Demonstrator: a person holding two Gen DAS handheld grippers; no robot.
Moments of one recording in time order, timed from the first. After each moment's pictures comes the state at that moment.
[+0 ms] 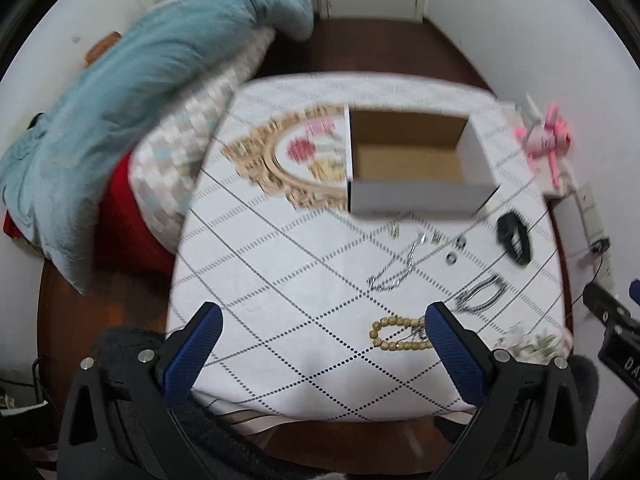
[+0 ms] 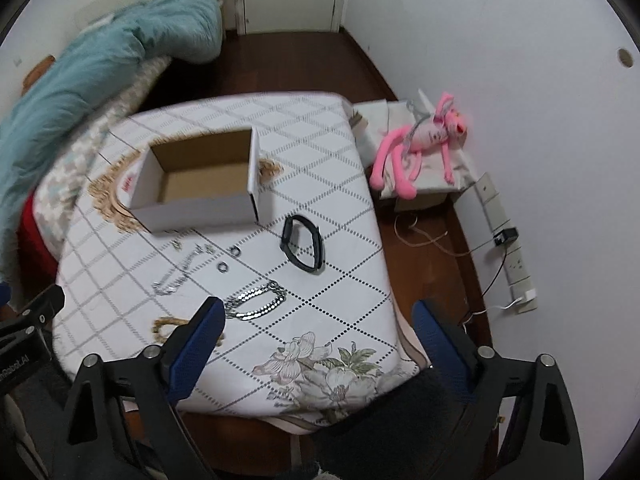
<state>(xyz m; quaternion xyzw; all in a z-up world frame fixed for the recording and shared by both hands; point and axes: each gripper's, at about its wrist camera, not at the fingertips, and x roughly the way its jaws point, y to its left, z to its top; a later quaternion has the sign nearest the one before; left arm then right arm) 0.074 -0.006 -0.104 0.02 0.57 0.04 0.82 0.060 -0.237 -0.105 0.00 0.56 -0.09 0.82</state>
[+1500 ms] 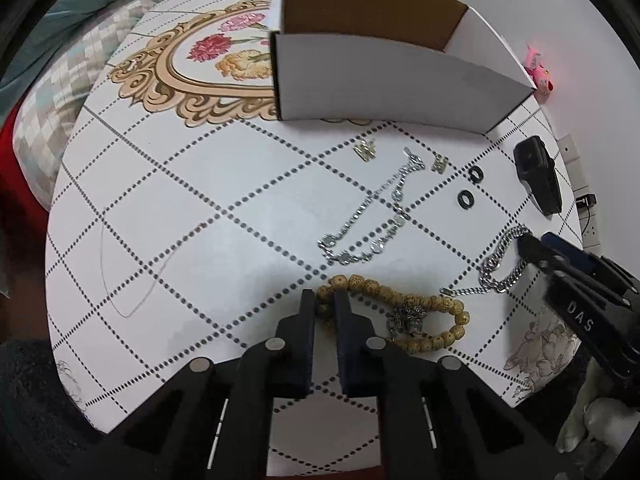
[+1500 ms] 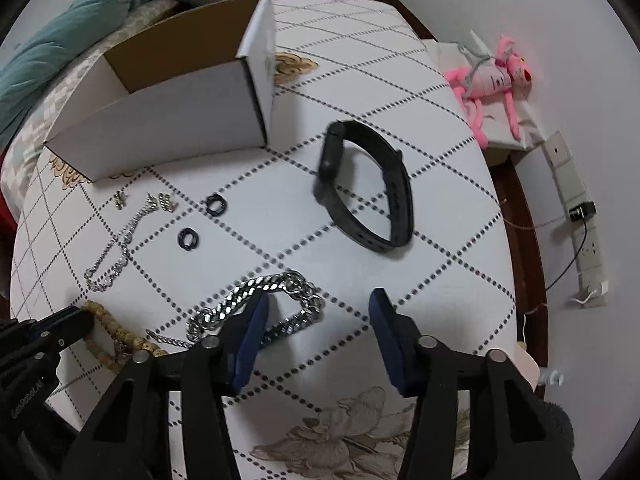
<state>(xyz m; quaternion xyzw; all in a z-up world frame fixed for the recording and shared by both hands) 0.089 -0.010 -0.231 -0.02 0.63 -0.08 0.77 0.111 -0.210 -0.269 0.03 0.60 -0.03 0.80</state>
